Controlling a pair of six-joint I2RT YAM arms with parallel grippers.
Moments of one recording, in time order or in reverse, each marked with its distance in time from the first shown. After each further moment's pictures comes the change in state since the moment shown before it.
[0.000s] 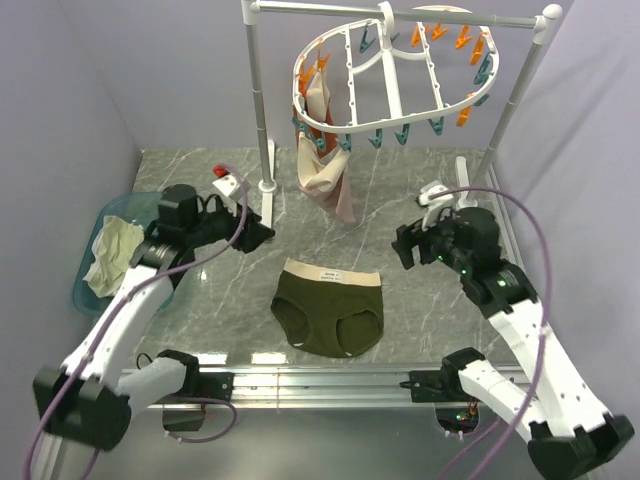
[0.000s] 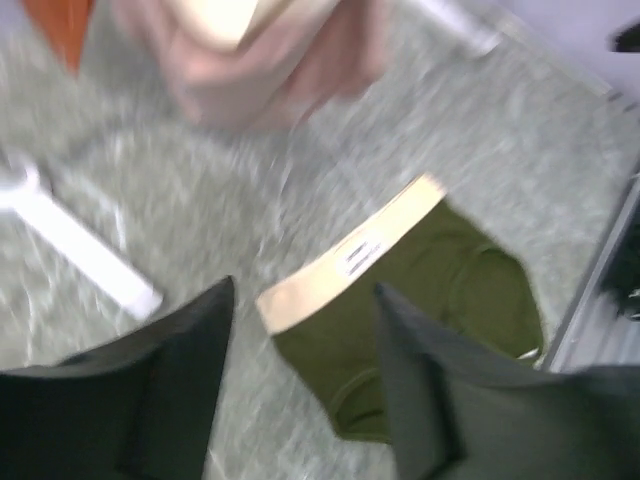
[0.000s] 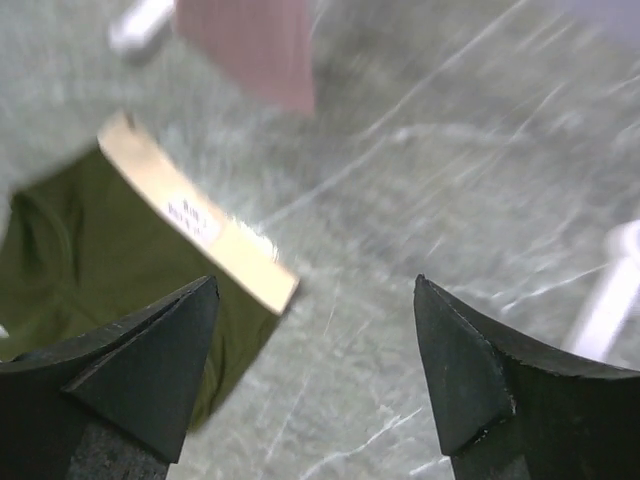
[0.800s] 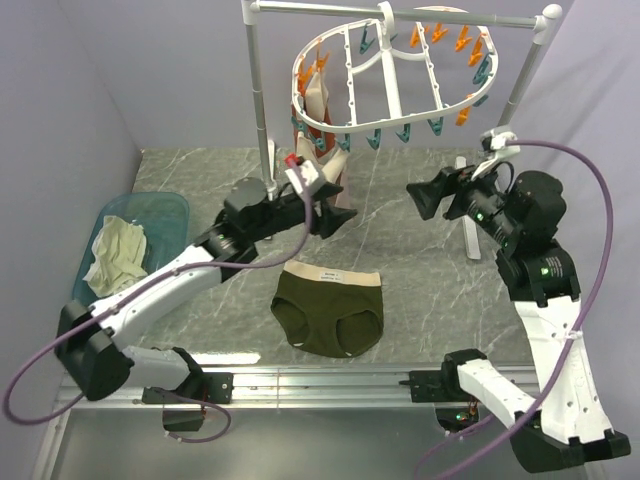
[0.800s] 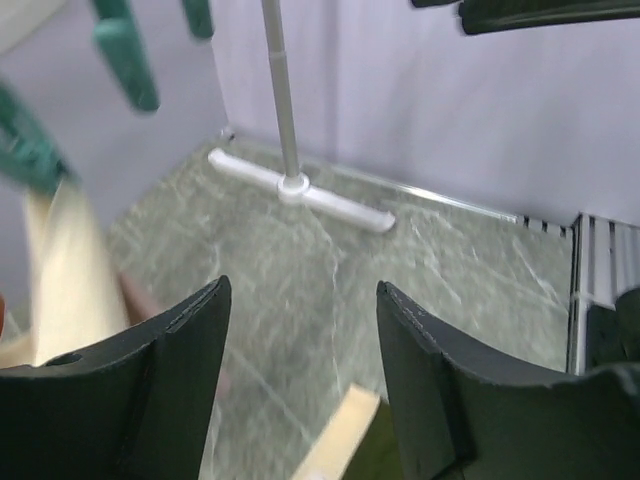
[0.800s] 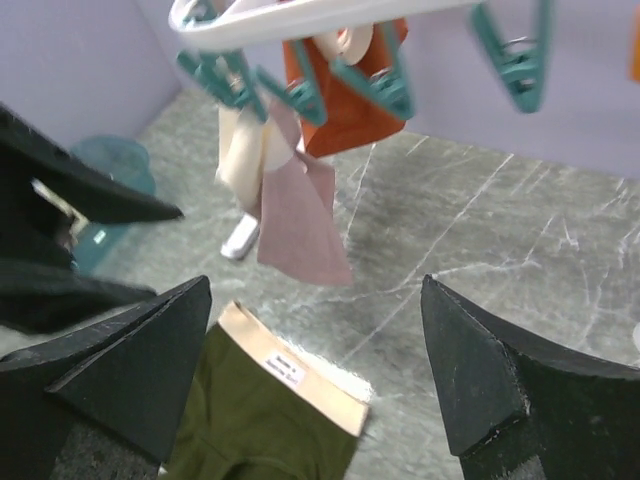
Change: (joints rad) left arm -0.480 0.170 0.175 0.476 -0.240 -0.055; right arm -0.162 0.051 0.414 0.006 -0.140 0.294
